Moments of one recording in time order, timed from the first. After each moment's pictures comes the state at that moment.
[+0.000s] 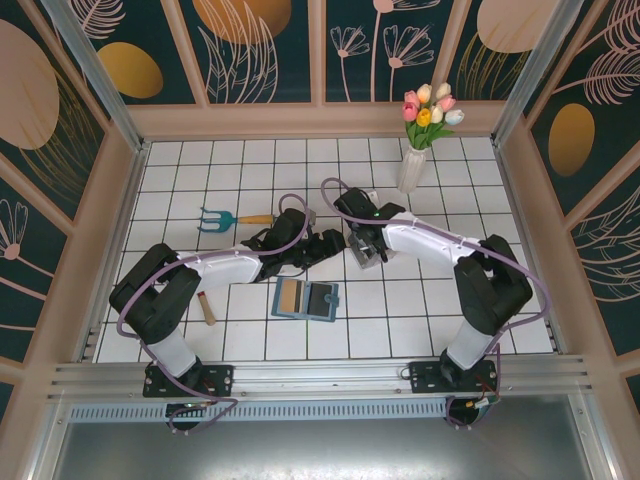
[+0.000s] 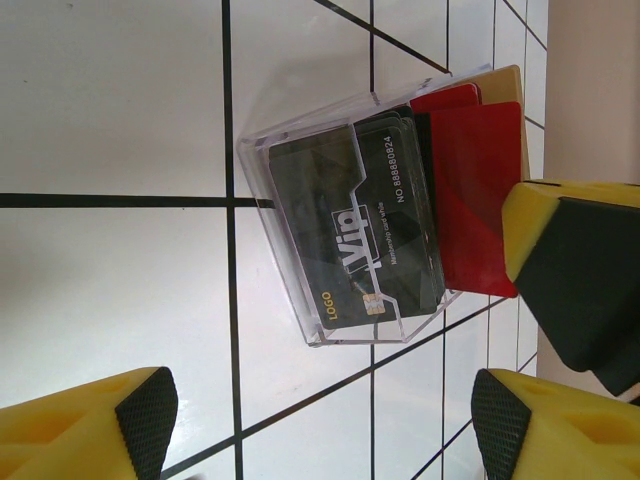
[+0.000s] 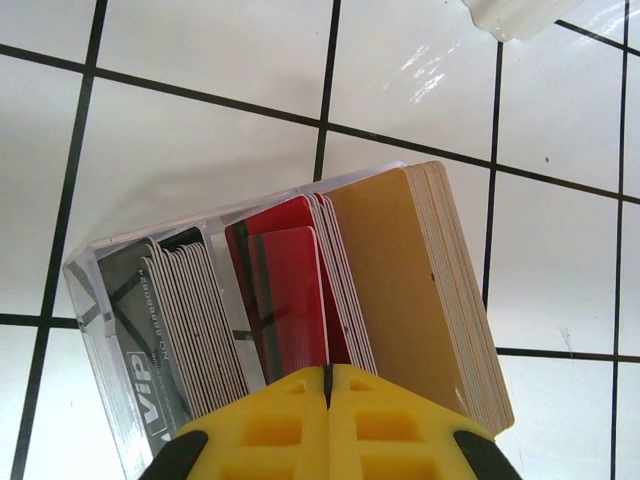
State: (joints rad) left arm -0.74 1.70 0.87 0.17 0.27 -1.06; right arm 0.70 1.68 1.17 -0.68 0.52 0.34
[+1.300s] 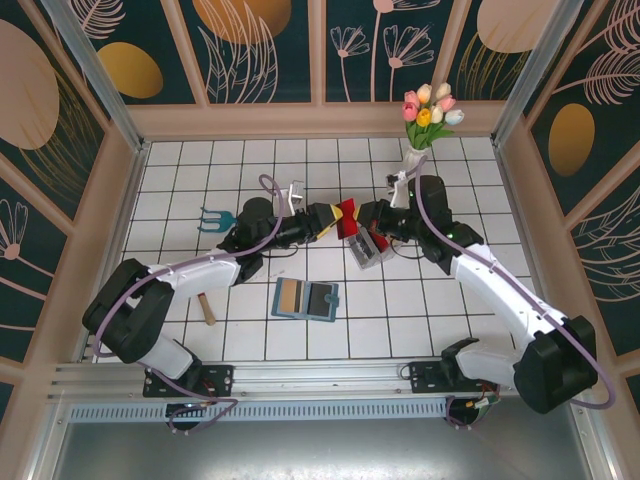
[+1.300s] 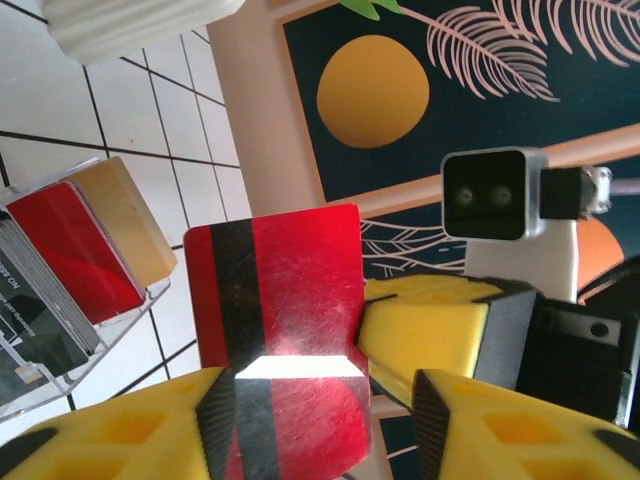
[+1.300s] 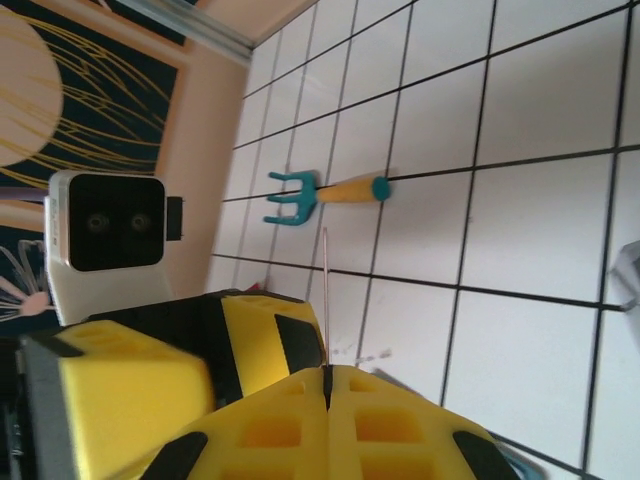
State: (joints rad) left arm -0.65 1.54 0.77 0.69 0.55 -1.24; right arm 0.45 1.18 0.90 -0.21 -0.50 0.78
